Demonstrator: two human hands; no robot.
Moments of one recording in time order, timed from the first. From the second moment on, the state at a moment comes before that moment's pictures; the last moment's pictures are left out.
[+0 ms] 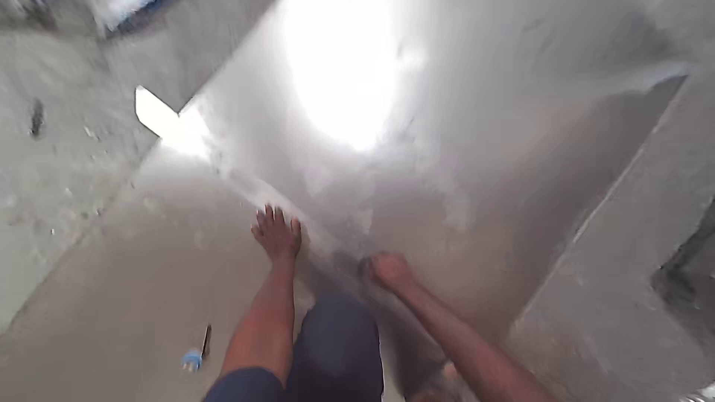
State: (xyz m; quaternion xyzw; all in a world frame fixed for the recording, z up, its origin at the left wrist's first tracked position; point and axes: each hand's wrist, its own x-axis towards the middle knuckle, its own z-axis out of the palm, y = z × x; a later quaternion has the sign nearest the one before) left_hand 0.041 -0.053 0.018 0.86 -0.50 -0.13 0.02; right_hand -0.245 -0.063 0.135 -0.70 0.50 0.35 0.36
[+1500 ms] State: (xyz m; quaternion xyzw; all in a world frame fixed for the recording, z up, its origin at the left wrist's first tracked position) left_hand -0.095 -0.033 0.063 0.75 -0.52 -0.32 -0.26; right_hand -0.240 -0.066 0.087 -0.78 0.49 0.15 0.36
